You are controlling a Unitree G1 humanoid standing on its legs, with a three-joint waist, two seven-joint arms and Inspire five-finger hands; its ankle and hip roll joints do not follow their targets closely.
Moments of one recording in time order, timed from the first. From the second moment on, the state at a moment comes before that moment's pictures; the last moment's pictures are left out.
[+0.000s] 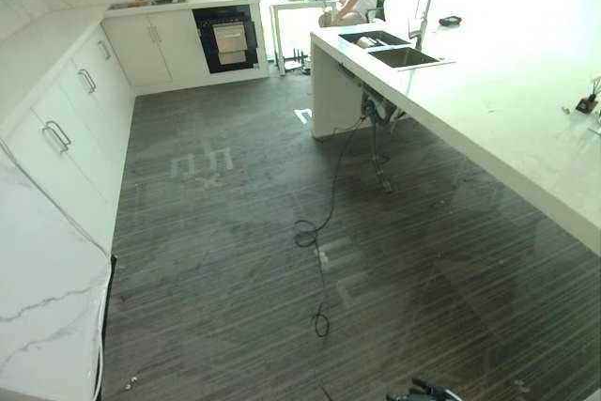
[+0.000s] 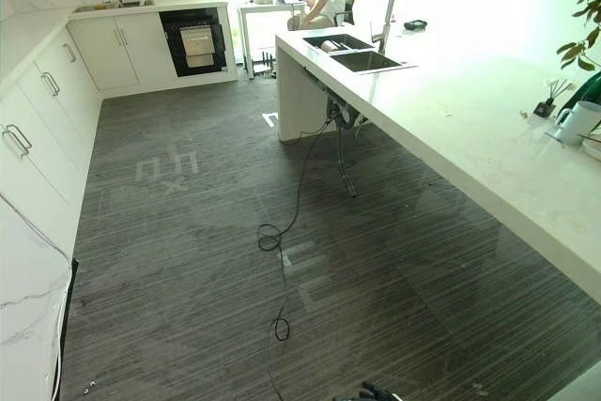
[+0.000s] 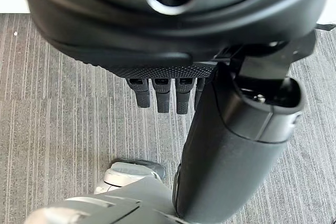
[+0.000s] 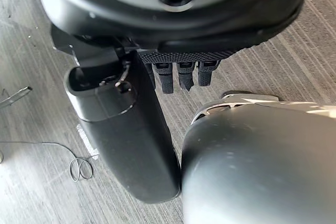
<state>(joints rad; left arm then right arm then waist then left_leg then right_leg) -0.02 0.21 -0.08 1.36 -0.43 0.08 0.15 0.02 -0.22 0.16 1.27 0.38 -0.13 0.13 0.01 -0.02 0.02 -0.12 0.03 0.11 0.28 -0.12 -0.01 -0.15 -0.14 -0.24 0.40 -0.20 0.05</state>
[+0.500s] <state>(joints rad) 0.01 0.21 -0.07 1.35 -0.48 0.06 0.12 0.03 -0.22 0.16 1.26 0.38 -0.15 0.14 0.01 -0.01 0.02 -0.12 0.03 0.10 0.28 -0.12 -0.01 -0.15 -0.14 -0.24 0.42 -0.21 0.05</state>
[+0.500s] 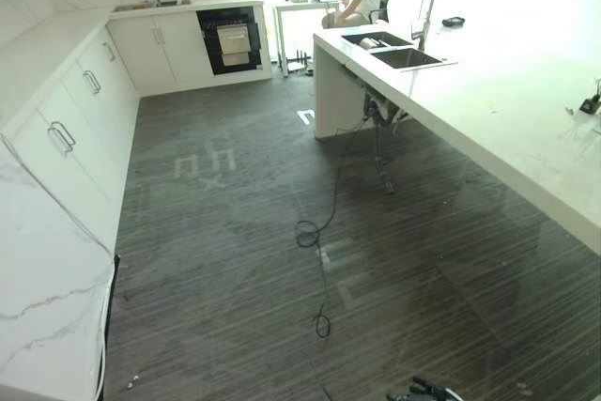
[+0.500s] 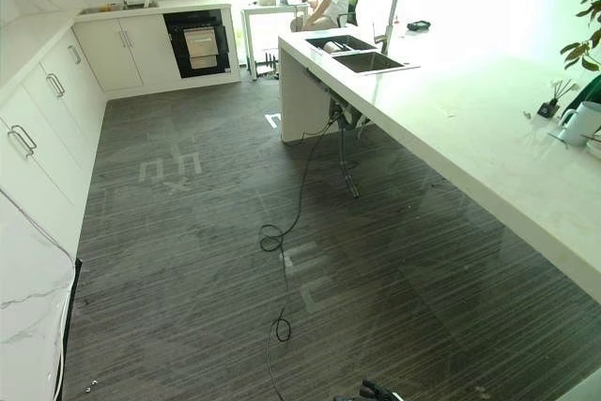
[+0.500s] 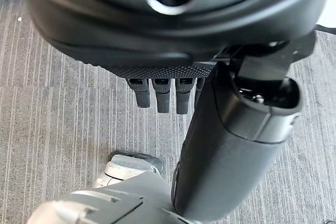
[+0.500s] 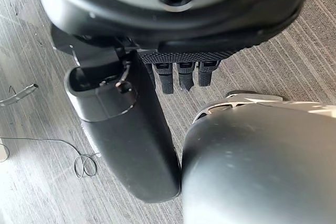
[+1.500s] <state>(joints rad) -0.04 0.21 -0.08 1.35 -0.54 0.00 0.00 0.10 -0.31 0.07 1.30 0.39 -0.16 0.08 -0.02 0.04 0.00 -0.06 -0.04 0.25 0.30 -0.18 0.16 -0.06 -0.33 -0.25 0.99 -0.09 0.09</state>
